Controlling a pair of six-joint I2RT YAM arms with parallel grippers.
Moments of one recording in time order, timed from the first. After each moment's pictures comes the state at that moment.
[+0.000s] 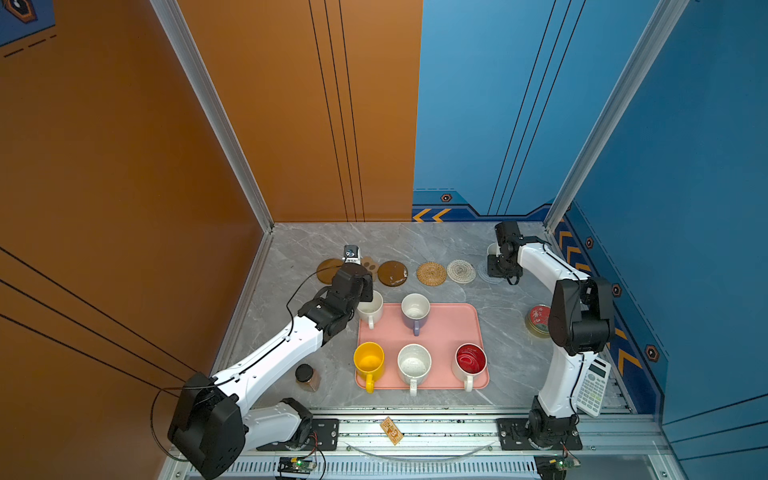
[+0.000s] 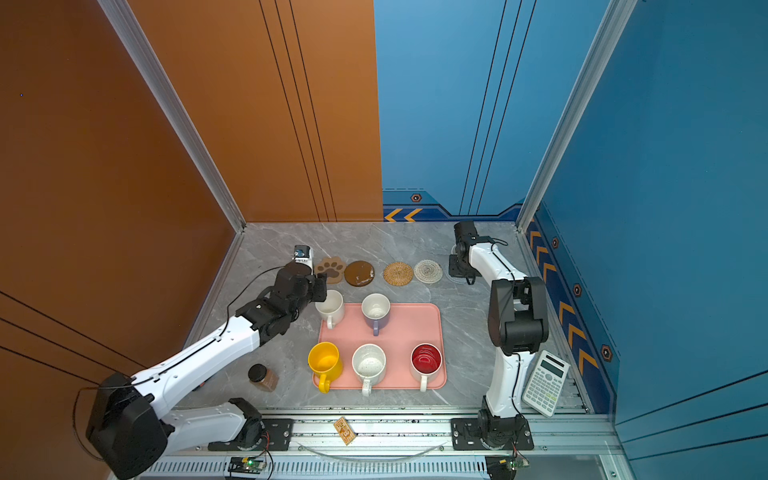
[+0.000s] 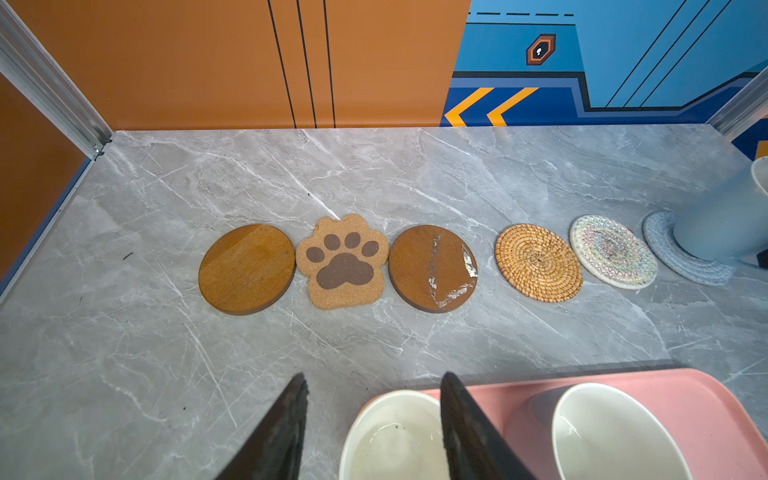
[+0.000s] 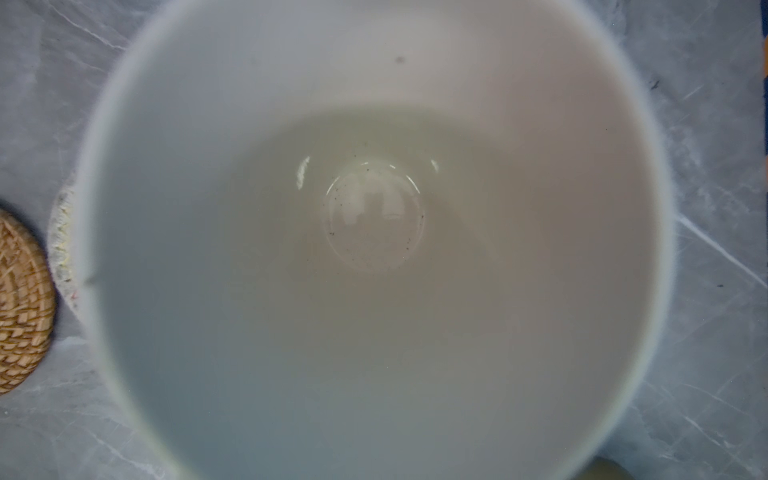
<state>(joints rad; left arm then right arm) -0.56 1.22 0.88 -0.21 -0.40 -0.32 0.09 1.96 1.53 -0.76 0.14 0.18</state>
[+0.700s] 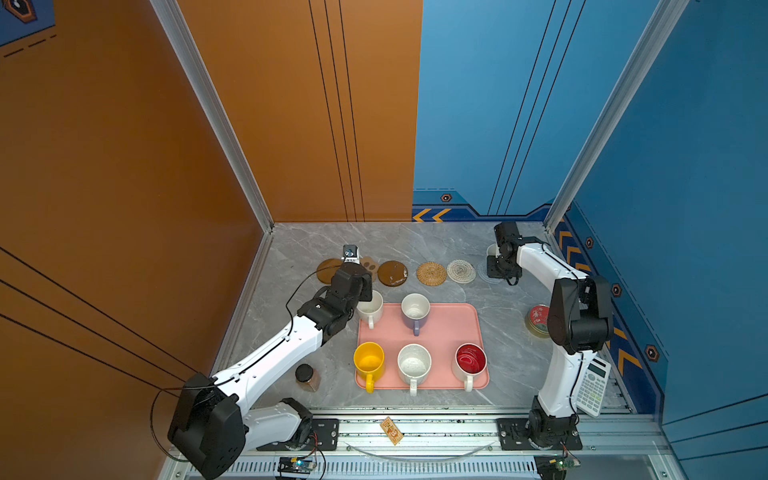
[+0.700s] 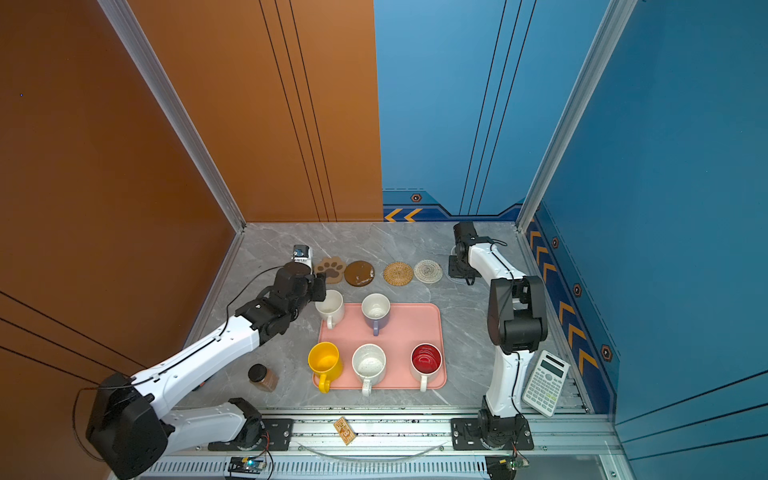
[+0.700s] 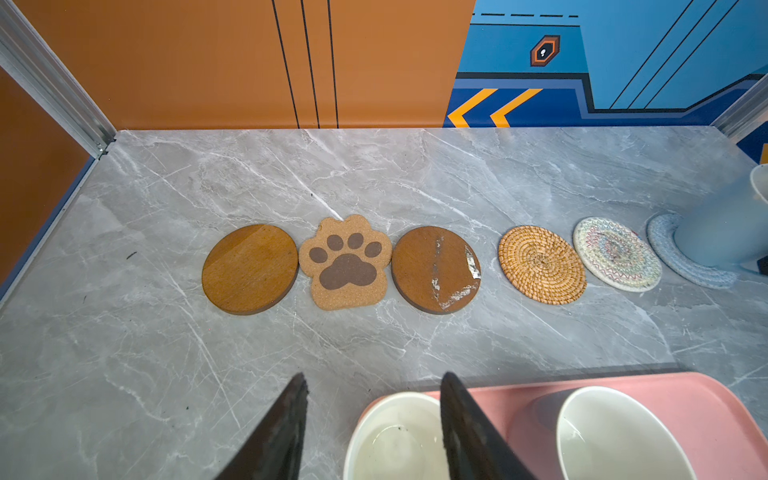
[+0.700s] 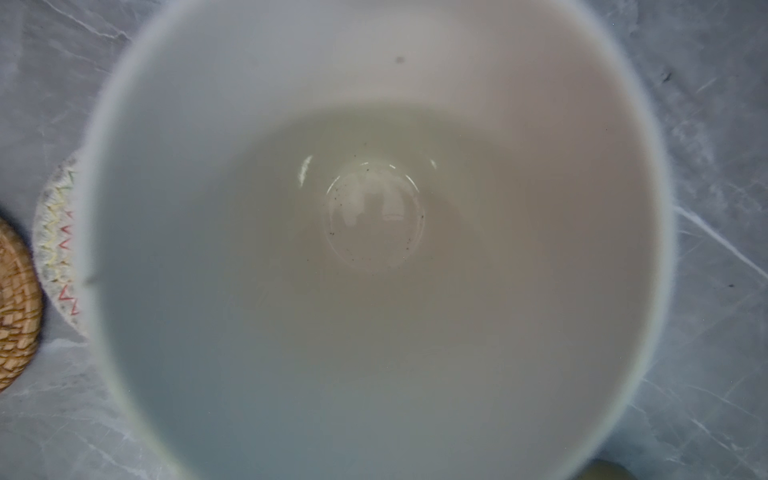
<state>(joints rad) -0.55 1.22 0.88 -0.21 -0.40 -0.32 0.09 1.97 1.53 -0.76 0.14 0.18</state>
